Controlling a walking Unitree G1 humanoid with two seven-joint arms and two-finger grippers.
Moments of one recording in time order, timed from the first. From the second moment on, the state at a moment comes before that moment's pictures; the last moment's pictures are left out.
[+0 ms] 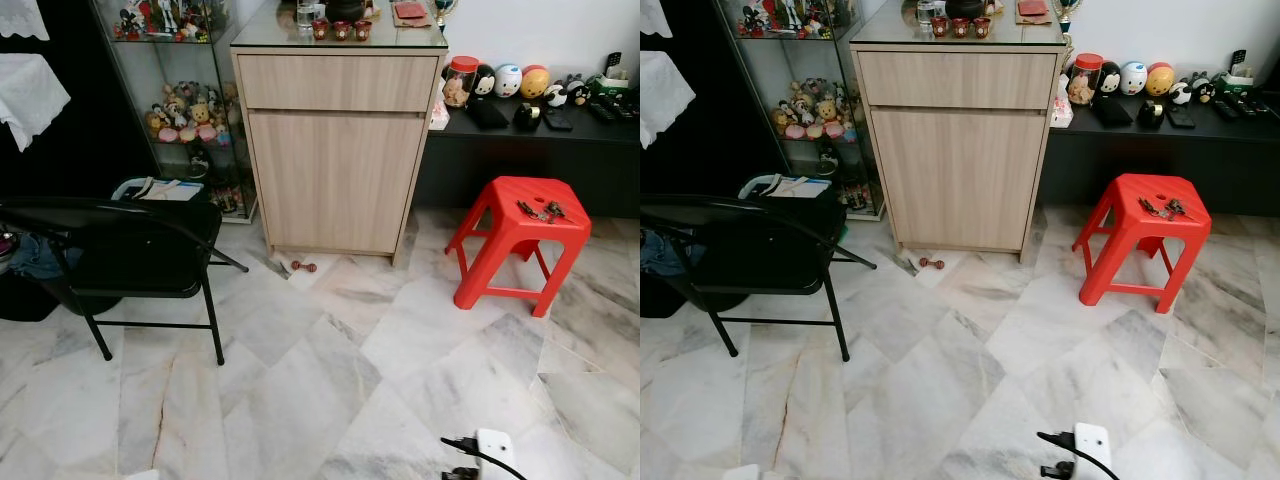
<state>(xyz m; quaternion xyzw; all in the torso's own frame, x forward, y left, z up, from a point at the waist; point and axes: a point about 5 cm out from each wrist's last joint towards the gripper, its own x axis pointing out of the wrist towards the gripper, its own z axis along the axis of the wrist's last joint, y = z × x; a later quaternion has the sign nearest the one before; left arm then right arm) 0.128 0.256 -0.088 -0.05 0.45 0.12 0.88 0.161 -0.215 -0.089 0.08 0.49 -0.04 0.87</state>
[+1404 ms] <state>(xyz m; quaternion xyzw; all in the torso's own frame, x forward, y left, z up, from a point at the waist) 0.142 0.241 -0.087 -0.06 0.43 0.09 0.90 0.162 -0.225 -0.087 0.07 0.49 -0.07 0.87</state>
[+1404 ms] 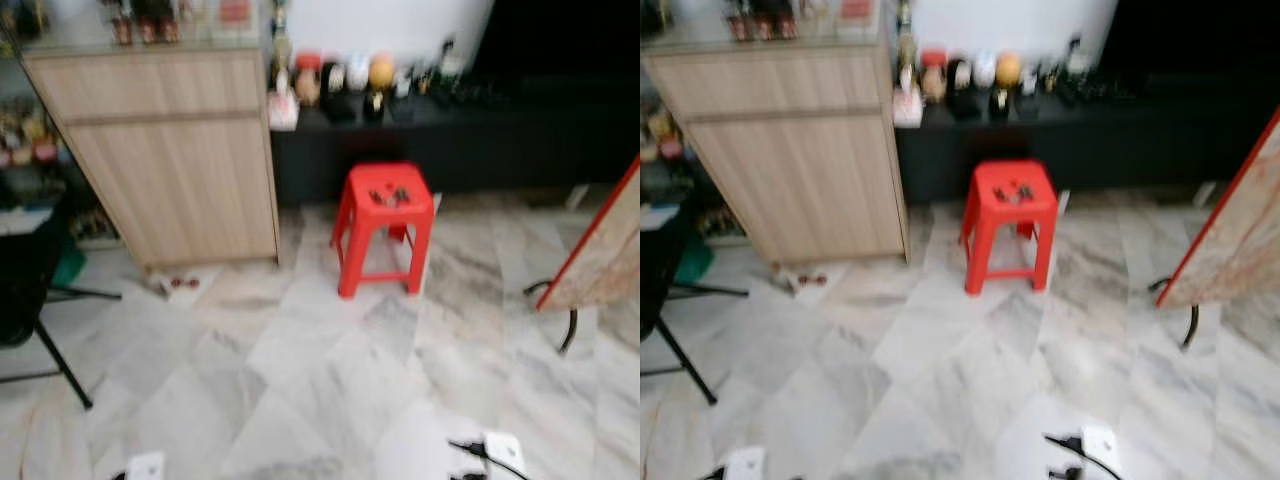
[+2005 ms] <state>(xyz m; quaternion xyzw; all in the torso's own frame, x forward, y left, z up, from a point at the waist) 0.133 0.248 -0.088 -0.06 0.44 0.09 0.89 0.161 -0.215 -0.090 0.08 0.49 -0.06 0.87</state>
